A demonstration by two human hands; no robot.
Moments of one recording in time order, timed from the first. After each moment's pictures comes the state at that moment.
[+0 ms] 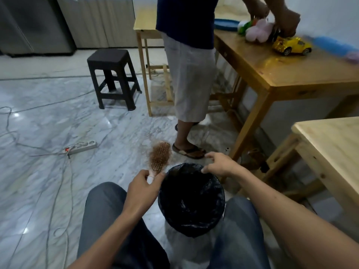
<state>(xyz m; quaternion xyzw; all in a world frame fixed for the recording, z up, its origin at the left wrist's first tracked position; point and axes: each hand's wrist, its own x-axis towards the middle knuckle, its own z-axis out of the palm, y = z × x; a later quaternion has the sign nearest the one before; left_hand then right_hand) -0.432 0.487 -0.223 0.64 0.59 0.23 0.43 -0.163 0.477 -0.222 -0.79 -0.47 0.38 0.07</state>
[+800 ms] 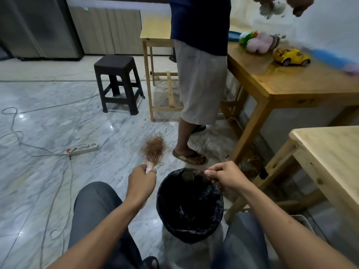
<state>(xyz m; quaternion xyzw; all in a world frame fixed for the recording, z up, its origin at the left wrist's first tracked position) -0.420 0.506 -0.221 0.59 0.62 0.26 0.45 -0.161 0.438 -0.240 -0.77 -0.37 0.40 0.33</state>
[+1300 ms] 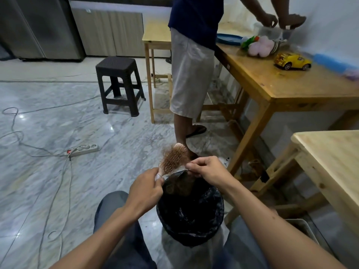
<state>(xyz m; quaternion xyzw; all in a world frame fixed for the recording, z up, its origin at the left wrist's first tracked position) -0.427 0.500 -0.228 0.78 0.52 0.19 0.30 -0.201 0.468 -0.232 -0.68 -0.44 0.43 0.39</state>
